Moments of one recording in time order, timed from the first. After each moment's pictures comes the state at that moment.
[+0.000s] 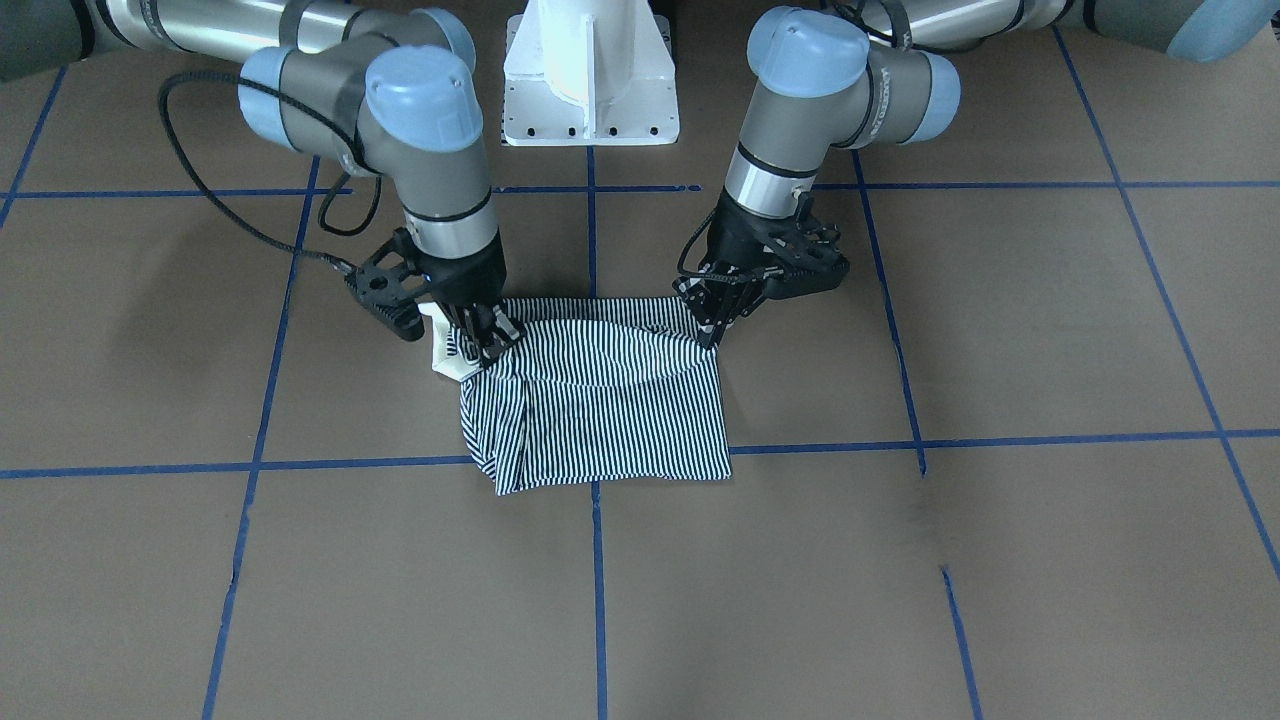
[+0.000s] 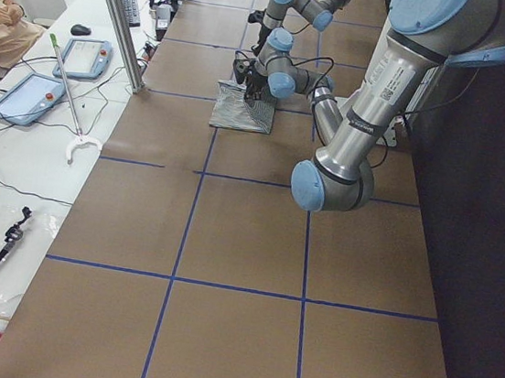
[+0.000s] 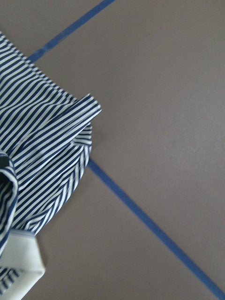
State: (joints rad) left arm -0.61 -2.15 -1.69 -1.90 -1.71 -1.58; right arm 0.65 -0.85 1.56 -1.49 1.81 1.90
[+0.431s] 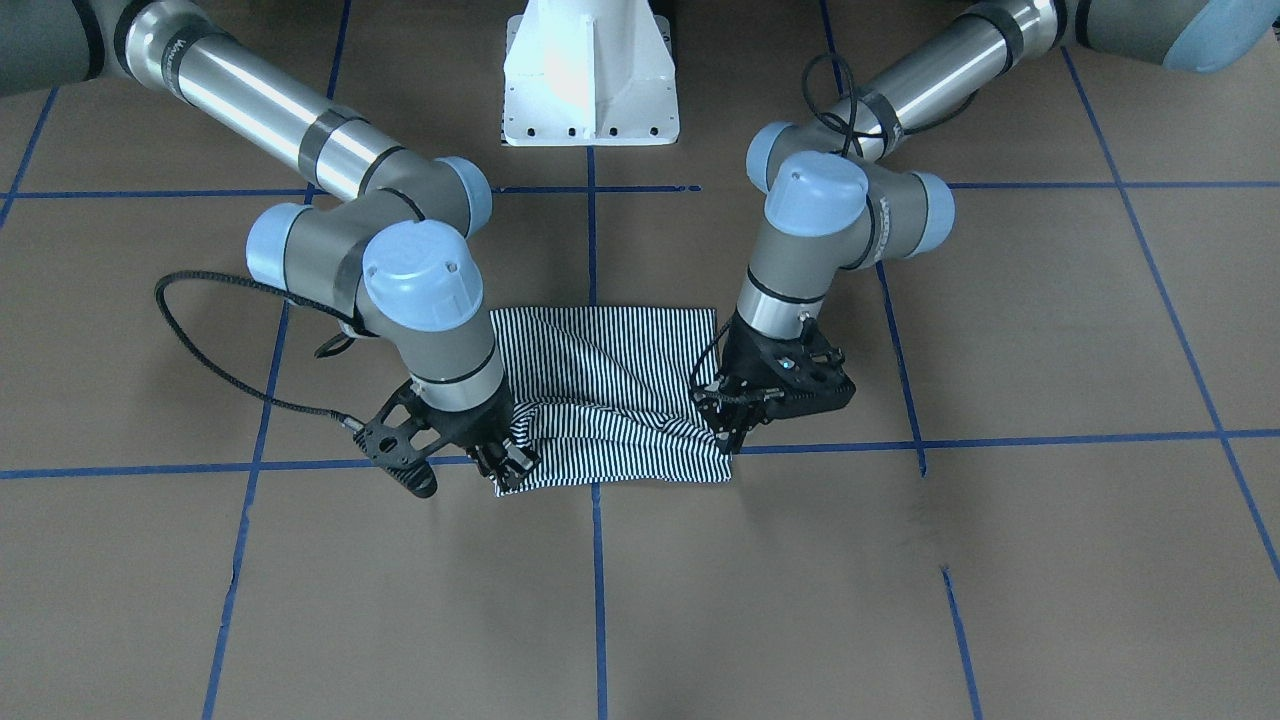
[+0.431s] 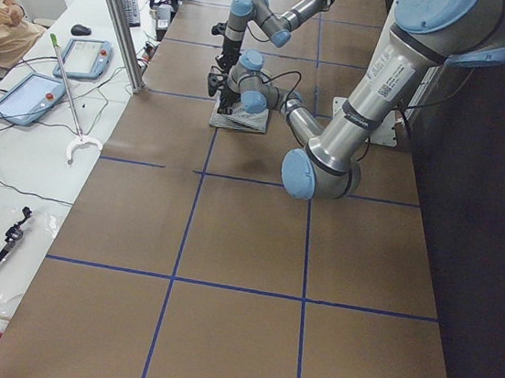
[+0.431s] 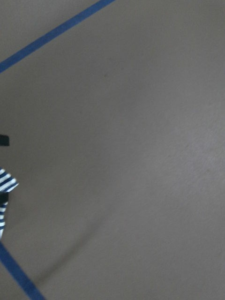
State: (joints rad) left arm -0.69 -2.26 -1.34 -2.16 -1.70 -1.42; right arm 0.76 -0.70 1.16 -1.23 1.91 1.75
